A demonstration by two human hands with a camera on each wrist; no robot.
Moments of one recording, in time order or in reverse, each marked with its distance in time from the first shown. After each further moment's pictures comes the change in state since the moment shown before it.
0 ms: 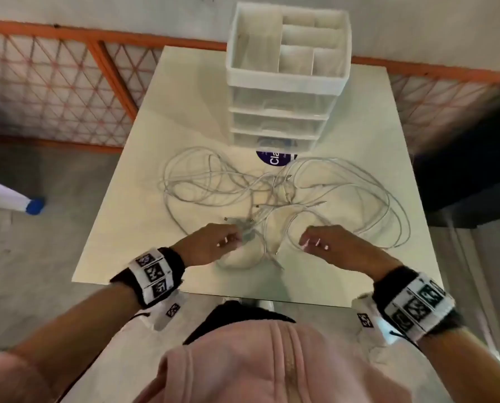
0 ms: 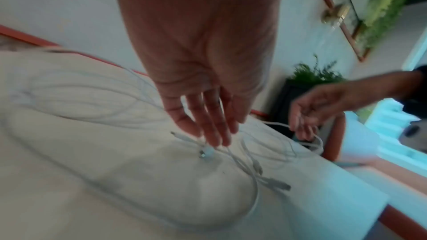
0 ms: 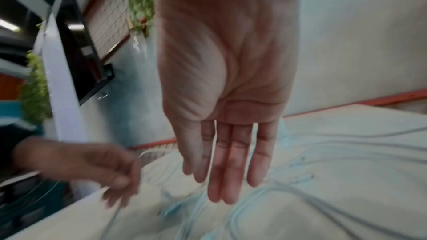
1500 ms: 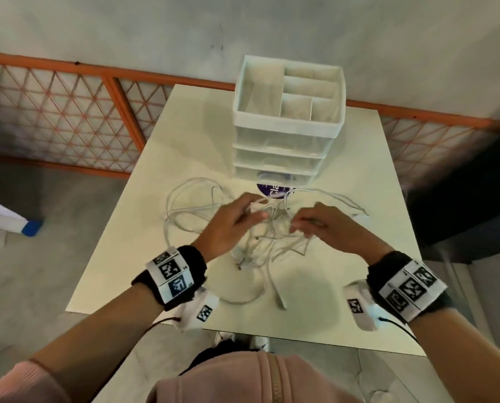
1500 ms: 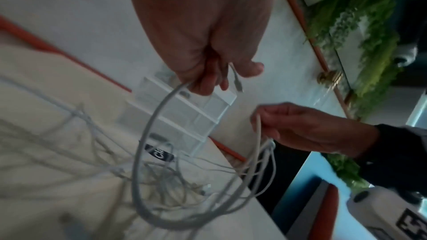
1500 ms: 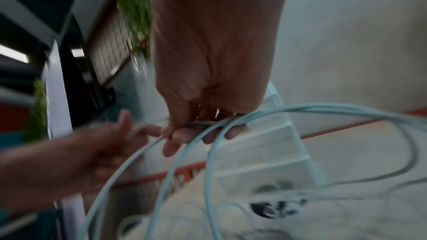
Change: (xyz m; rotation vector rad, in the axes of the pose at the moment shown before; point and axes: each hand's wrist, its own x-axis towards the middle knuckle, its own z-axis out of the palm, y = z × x) left_hand 0.038 0.070 -0.049 -0.217 0.474 0.149; right_hand 0.038 -0.049 -0.075 0.104 0.167 -0.193
